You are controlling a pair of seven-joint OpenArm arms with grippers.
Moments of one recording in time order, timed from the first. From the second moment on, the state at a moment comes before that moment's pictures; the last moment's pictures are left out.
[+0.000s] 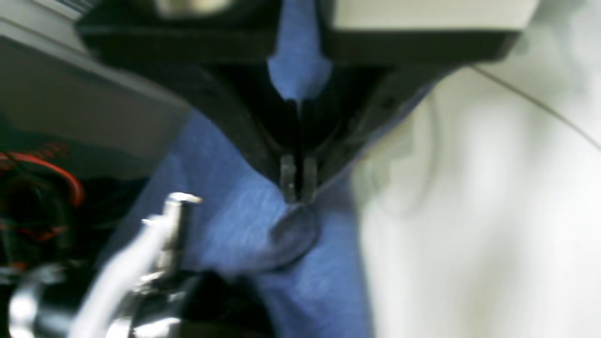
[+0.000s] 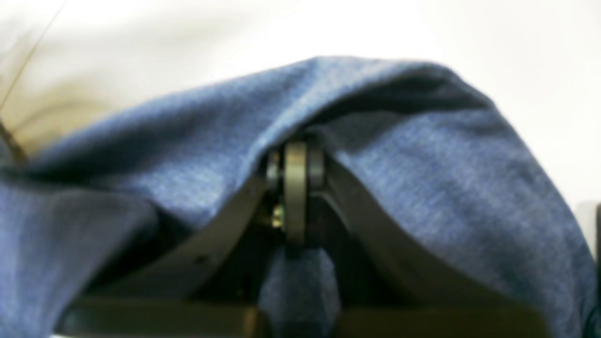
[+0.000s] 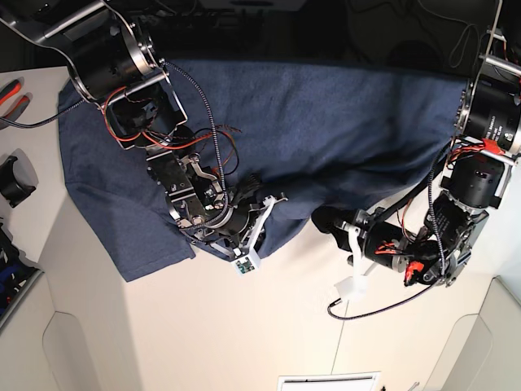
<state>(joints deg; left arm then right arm) -36.2 -20.5 25.5 40.8 -64.0 -38.8 69.1 24.4 -3.1 -25.4 36.9 6.9 12.6 -19.8</state>
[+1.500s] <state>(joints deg) -24.6 -20.3 16.1 43.5 -25.8 -39.2 34.5 24.4 -3.0 -25.4 36.9 6.9 12.7 -19.8</state>
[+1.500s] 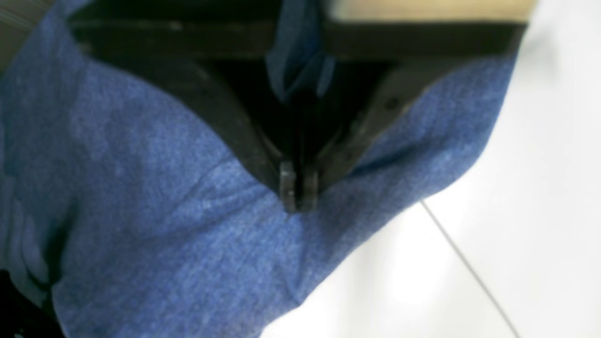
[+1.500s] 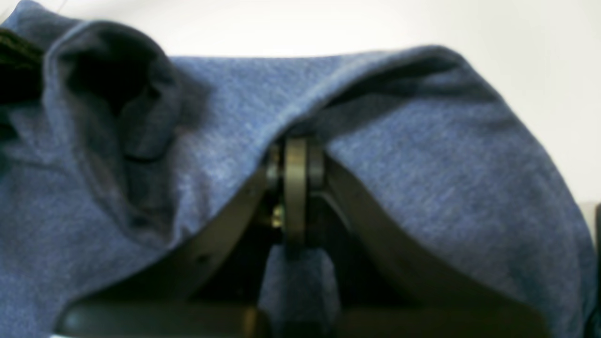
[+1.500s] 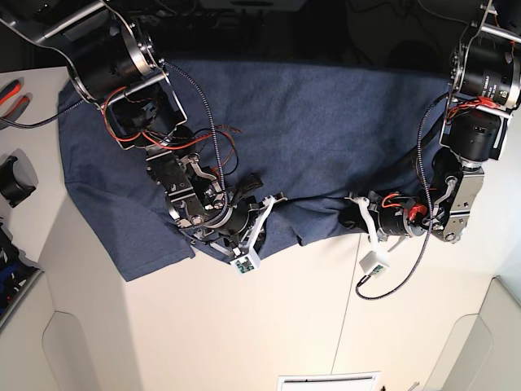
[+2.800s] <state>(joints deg) -39.2 -23.1 13.8 23.9 0.8 -12.8 12.8 24.3 -3.0 -25.4 36.9 7.0 12.9 -19.5</state>
